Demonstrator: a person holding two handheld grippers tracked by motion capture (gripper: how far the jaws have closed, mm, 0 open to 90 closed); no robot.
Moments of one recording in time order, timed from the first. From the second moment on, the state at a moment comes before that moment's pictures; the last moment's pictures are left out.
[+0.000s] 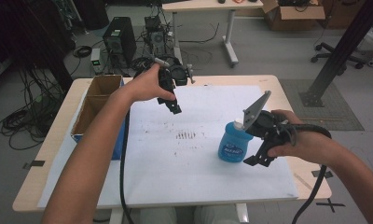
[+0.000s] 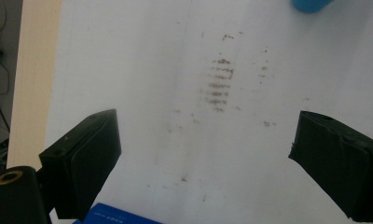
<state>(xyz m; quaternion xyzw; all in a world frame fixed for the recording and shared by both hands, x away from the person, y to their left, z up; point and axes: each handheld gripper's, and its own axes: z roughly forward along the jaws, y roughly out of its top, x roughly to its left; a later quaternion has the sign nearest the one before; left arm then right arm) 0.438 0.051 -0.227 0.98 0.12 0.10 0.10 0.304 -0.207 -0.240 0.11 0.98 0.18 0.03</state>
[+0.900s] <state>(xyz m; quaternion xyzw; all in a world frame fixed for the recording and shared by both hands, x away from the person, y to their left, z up) 0.430 0.048 -0.223 0.98 0.12 0.11 0.10 0.337 -0.241 -0.229 0.12 0.97 0.22 0.06</state>
